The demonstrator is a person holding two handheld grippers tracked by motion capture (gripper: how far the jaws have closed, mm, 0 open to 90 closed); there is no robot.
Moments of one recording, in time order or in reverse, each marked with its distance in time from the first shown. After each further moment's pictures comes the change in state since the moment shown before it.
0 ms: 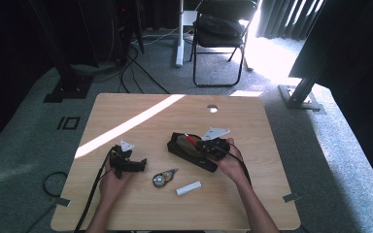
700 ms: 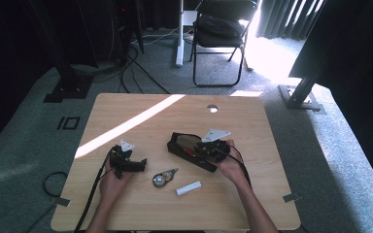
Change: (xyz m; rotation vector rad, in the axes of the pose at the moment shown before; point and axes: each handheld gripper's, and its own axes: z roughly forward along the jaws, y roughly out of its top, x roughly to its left) left arm 0.000 0.000 0.000 0.002 -0.002 0.003; right arm 0.006 -0.002 -0.004 -0.014 0.004 0.003
